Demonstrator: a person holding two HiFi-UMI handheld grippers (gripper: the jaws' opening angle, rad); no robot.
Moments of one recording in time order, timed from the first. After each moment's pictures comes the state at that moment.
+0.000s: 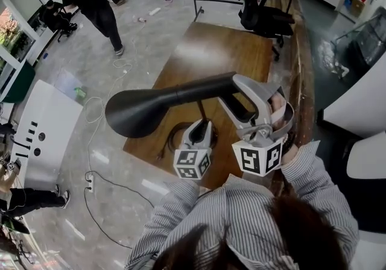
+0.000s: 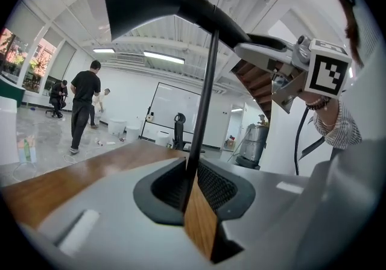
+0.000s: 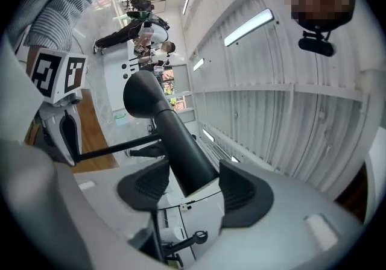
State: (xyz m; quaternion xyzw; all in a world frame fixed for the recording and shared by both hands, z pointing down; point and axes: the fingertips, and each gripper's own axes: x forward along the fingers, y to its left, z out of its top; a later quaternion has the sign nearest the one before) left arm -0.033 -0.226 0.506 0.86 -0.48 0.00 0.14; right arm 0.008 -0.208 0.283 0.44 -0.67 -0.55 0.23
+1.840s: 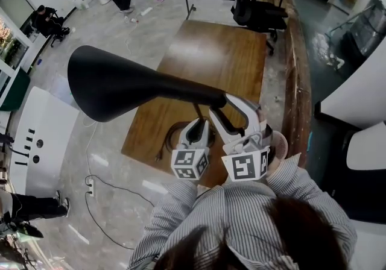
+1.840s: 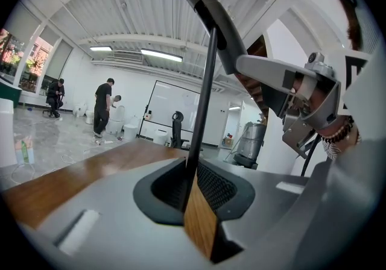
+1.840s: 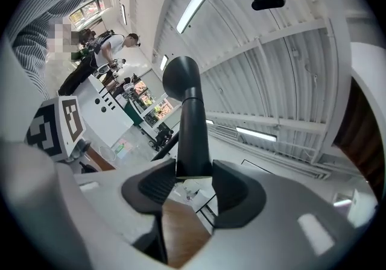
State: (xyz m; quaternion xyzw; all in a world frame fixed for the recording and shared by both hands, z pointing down) left arm -0.032 -0.226 0.506 0.87 -0.47 0.01 0.14; right arm 0.005 -0.202 0.344 0.49 -0.79 -0.33 0.15
